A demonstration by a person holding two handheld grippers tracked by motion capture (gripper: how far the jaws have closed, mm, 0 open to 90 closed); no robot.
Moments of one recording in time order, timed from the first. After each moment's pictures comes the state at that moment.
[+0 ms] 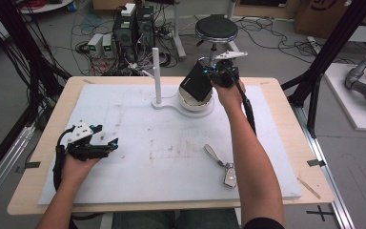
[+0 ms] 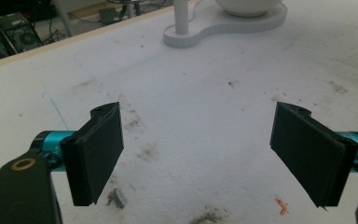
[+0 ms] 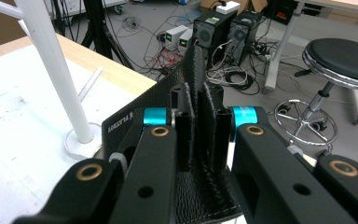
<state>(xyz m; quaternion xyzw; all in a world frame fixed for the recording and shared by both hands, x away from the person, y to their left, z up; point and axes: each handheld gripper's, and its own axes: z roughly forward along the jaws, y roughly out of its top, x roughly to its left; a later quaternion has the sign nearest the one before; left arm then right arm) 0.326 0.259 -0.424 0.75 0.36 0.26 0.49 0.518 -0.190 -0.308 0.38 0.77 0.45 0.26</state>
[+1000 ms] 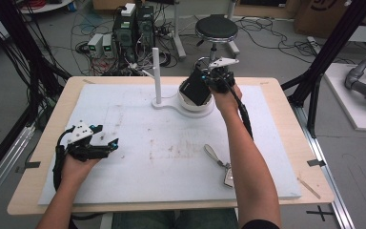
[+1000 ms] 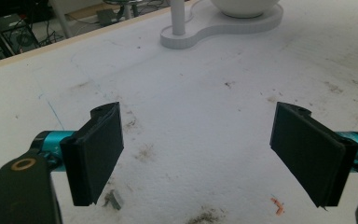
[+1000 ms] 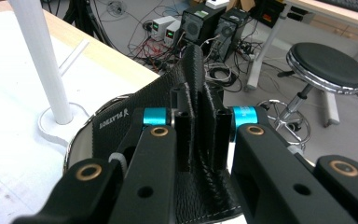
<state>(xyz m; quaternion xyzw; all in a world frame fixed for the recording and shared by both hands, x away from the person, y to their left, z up) 0.326 0.258 -0.424 0.75 0.36 0.26 0.48 0.513 -0.179 -0.327 0.36 0.78 0.41 0.31</state>
